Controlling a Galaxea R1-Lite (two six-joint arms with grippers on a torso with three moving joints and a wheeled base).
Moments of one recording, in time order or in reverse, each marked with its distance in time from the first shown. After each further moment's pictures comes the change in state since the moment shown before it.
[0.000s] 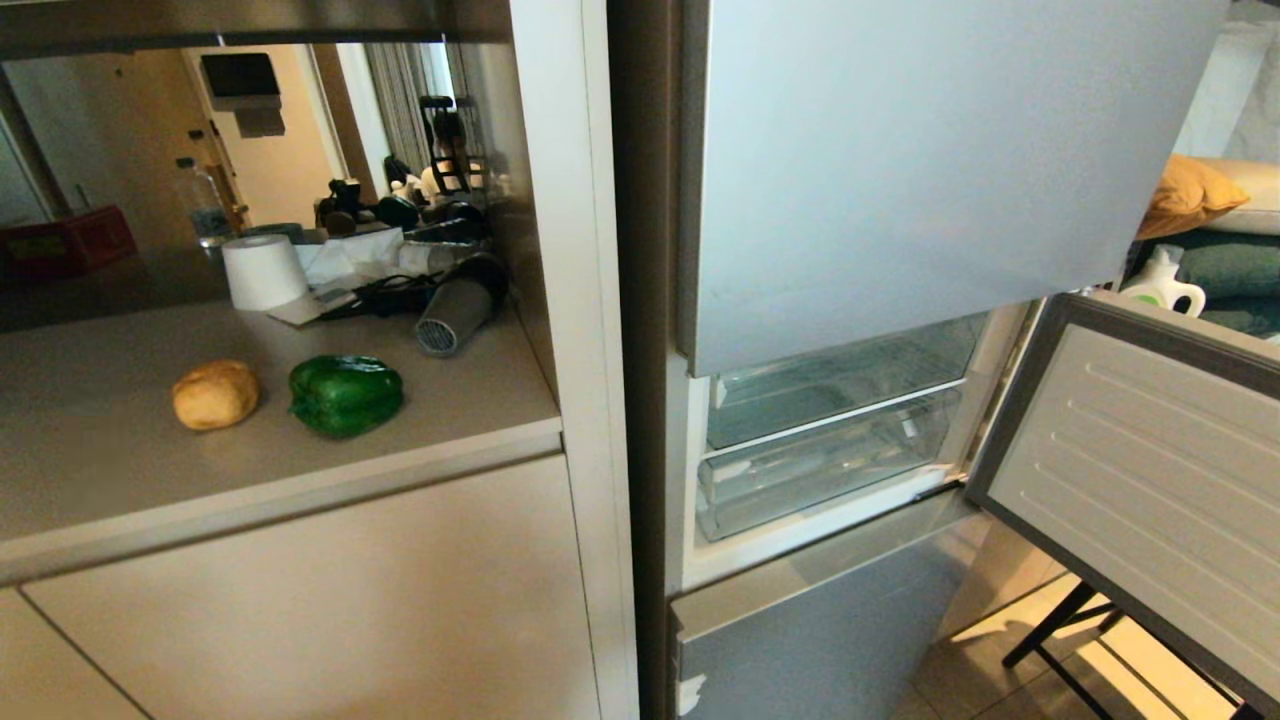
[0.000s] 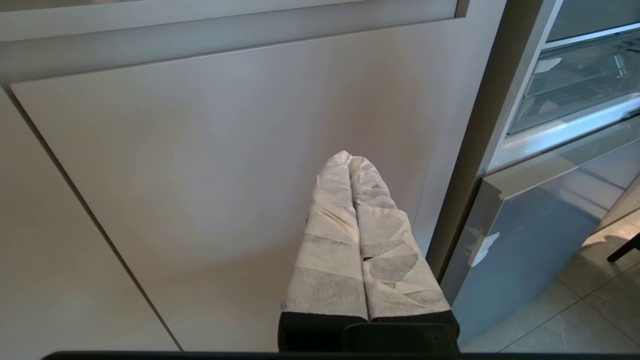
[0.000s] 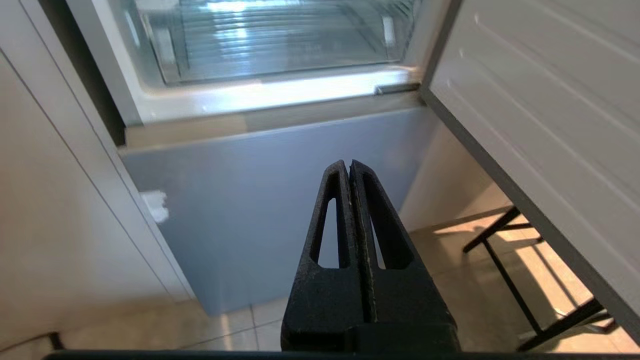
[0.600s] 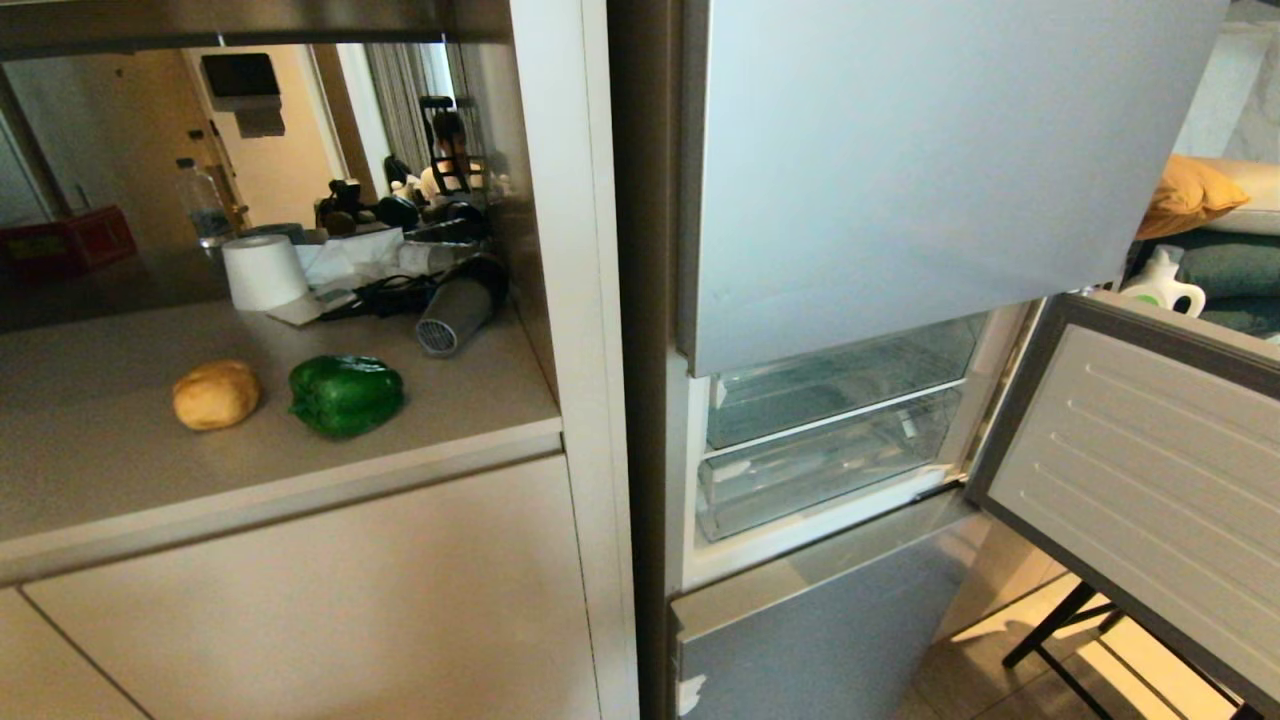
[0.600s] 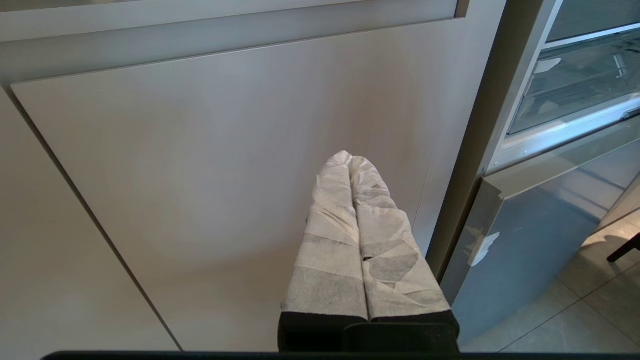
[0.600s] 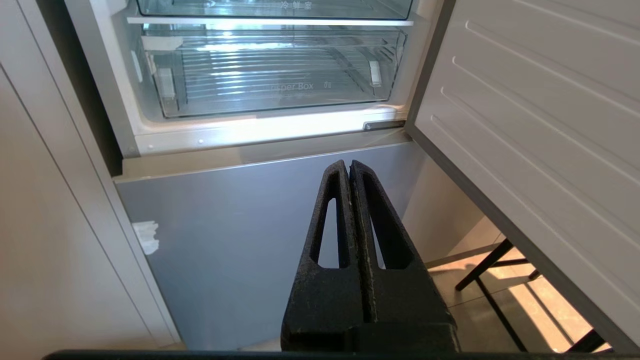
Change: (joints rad) left arm 0.000 0.000 0.000 0.000 0.000 0.000; right arm 0.029 -0.174 0.008 0.059 -0.030 0.011
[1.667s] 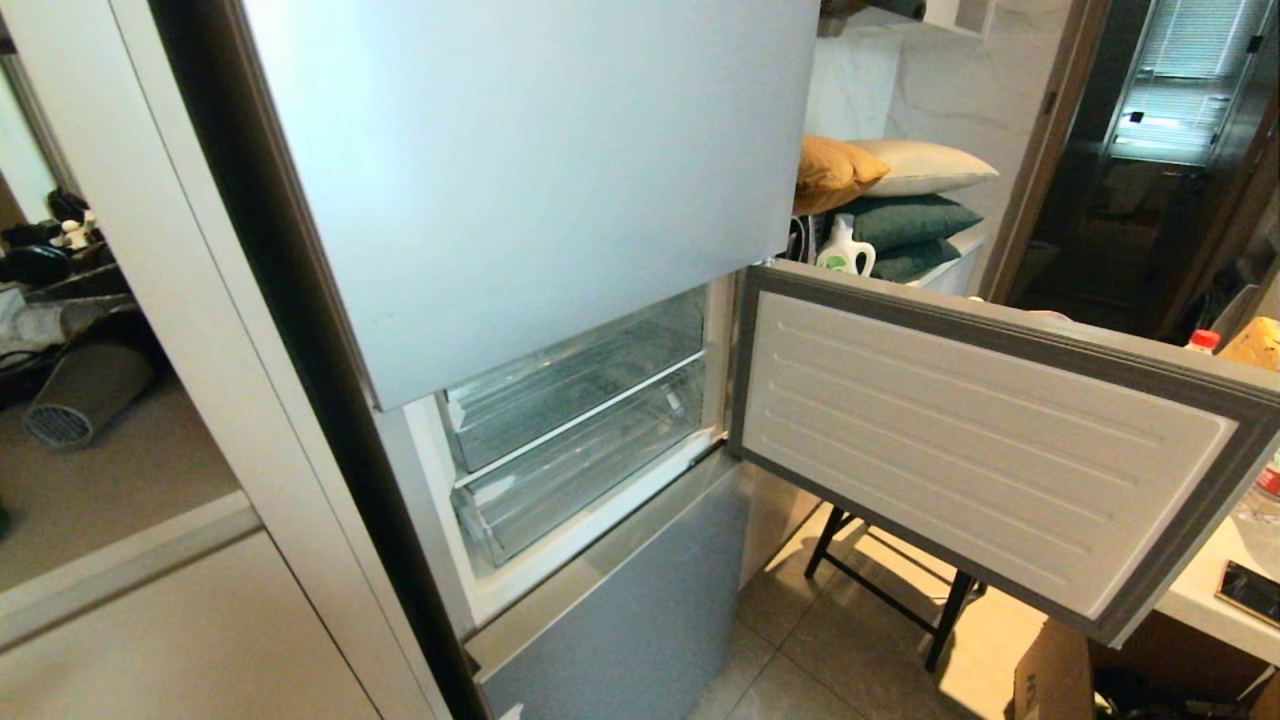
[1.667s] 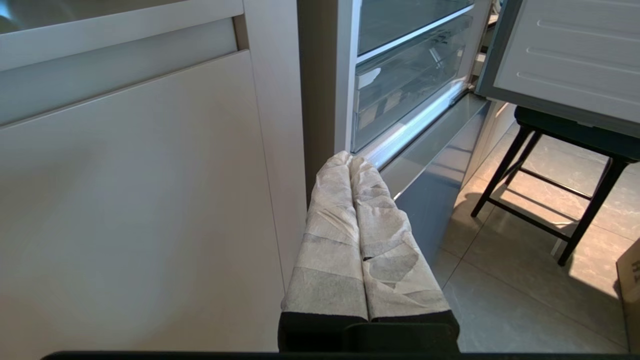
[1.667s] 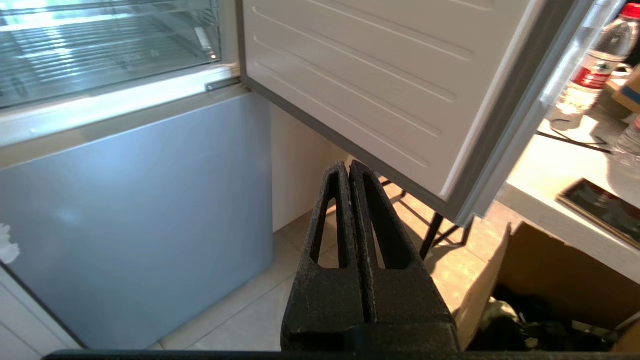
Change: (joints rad) left arm 0.000 0.000 0.000 0.000 0.000 0.000; right arm 0.000 -0.003 0.000 0.001 -0.001 0.004
